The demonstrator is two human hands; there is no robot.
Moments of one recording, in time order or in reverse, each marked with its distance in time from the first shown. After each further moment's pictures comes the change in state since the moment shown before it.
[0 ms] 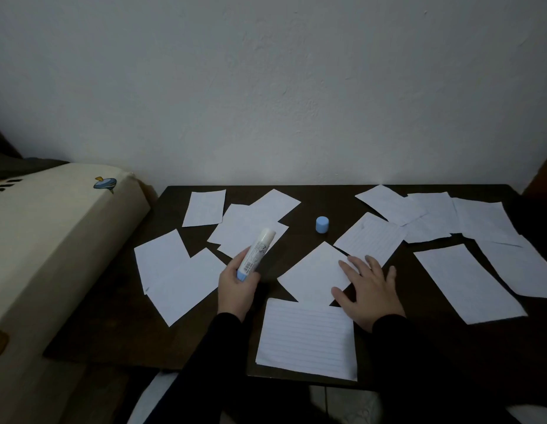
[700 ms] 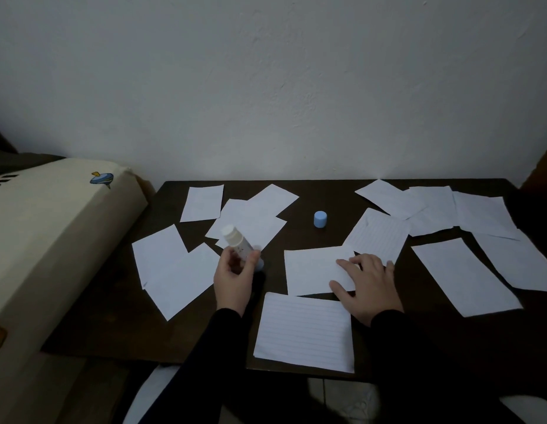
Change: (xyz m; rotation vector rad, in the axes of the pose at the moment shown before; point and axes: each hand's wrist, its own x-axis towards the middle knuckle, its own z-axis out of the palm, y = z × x) left_hand -0.006 0.005 0.004 0.011 0.117 0.006; right_hand -0.006 0.002 -0.001 0.028 0.079 -0.005
